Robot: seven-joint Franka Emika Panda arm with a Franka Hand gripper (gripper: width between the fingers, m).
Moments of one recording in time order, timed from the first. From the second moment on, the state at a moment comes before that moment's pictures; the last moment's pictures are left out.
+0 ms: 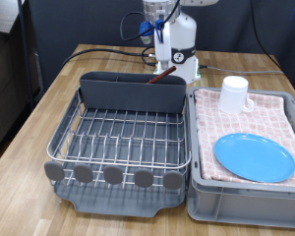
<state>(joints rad) 0.07 -0.46 -0.23 -2.72 -0.04 2.19 2.20</state>
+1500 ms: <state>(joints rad) 0.24 -0.20 -0.08 -2.35 -0.09 2.15 1.89</state>
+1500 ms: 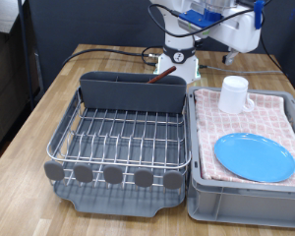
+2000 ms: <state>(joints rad) 0.25 -0.05 -0.02 -2.19 -0.08 2.18 1.97</state>
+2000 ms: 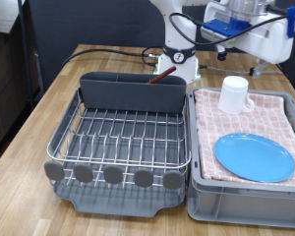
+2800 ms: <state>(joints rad) 0.25 0.06 -0.02 -2.33 0.05 2.62 1.86</state>
